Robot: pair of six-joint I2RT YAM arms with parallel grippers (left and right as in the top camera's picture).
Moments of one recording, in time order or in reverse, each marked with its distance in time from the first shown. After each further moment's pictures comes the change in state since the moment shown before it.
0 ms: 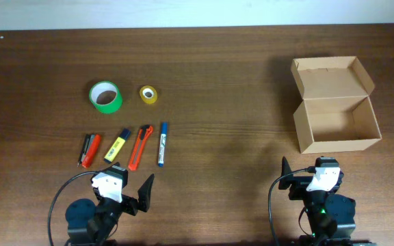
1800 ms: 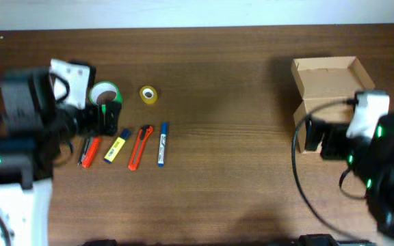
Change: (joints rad) left arm 0.000 1.220 1.477 -0.713 -0.230 0.155; right arm 0.000 0.943 1.233 -0.663 -0.023 0.052
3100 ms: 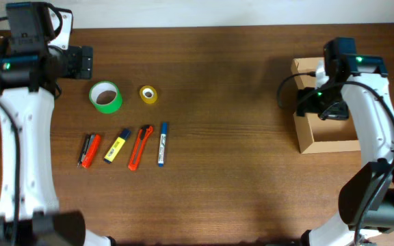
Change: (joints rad) left arm 0.067 0.447 0.254 0.167 -0.371 0.068; right arm -0.127 0.848 0.241 -0.189 0.042 -0.050
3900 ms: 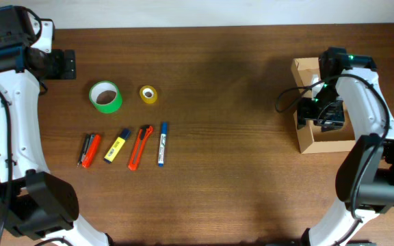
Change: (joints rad) left arm 0.144 0.139 0.000 0.050 0.093 0.007; right arm -0.011 0.149 0.000 -0.069 -0.005 -0.025
